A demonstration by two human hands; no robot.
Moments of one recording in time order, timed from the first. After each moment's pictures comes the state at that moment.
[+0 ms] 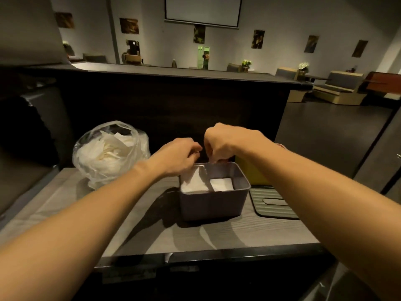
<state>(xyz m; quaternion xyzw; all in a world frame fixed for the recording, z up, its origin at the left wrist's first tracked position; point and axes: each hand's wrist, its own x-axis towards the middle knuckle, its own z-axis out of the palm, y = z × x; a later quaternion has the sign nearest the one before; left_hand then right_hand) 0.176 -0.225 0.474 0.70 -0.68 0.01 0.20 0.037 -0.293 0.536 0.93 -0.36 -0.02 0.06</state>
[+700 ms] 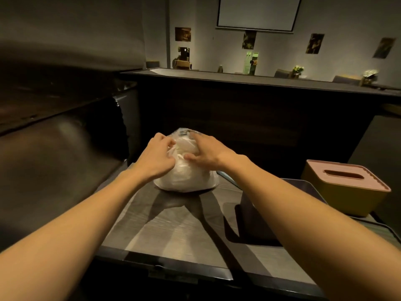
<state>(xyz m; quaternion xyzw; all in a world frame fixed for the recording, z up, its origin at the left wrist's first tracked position) 0.347 -0.117 0.451 0.81 -0.49 0.03 0.30 0.210 -0.249 0.486 0.97 -0.19 0.11 -0.13</state>
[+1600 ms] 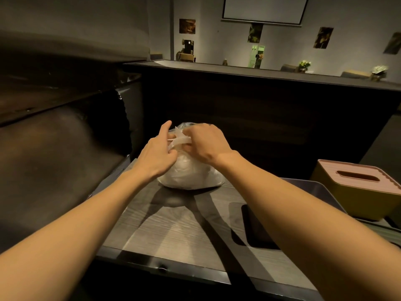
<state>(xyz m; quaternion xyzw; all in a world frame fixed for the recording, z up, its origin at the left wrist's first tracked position) 0.350 -0.116 0.445 0.80 -0.45 0.01 0.40 0.243 -0.241 0.479 0.96 -0.14 0.25 0.03</state>
